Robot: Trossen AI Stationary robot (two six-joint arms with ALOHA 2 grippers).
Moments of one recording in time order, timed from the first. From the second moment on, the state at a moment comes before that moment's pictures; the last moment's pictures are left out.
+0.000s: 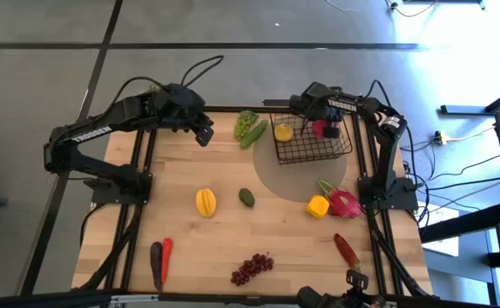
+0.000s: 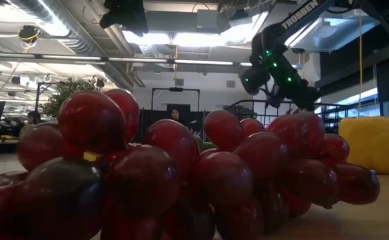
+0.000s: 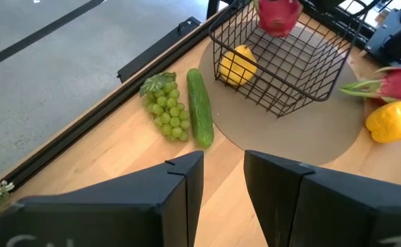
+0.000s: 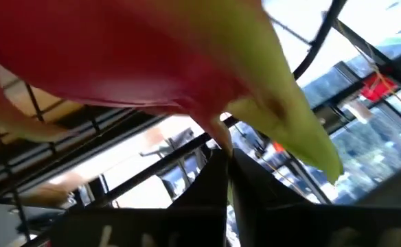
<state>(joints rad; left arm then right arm) 0.36 1.19 1.36 -0.82 -0.20 -0.35 -0.68 1.94 1.48 -1.57 0.80 -0.21</state>
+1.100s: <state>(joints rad) 0.36 1.19 1.36 -0.82 -0.20 -0.36 -0.64 1.92 1.39 -1.57 0.86 -0.16</state>
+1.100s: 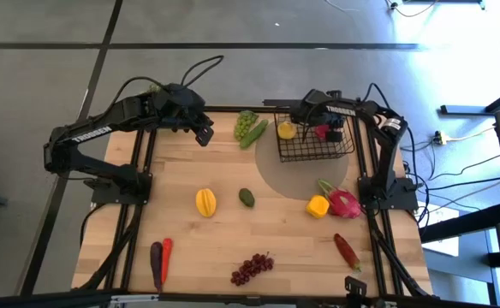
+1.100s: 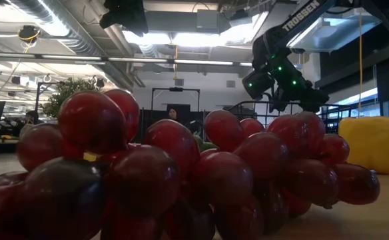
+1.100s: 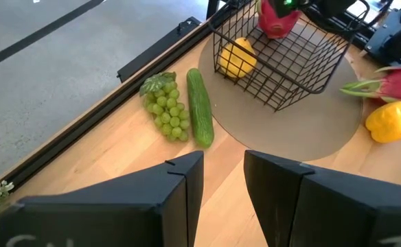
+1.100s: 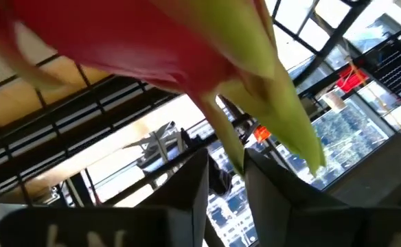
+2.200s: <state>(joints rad) 0.36 1.19 1.36 -0.95 -0.20 -0.52 -0.42 1.50 1.56 -1.51 0.38 0.07</state>
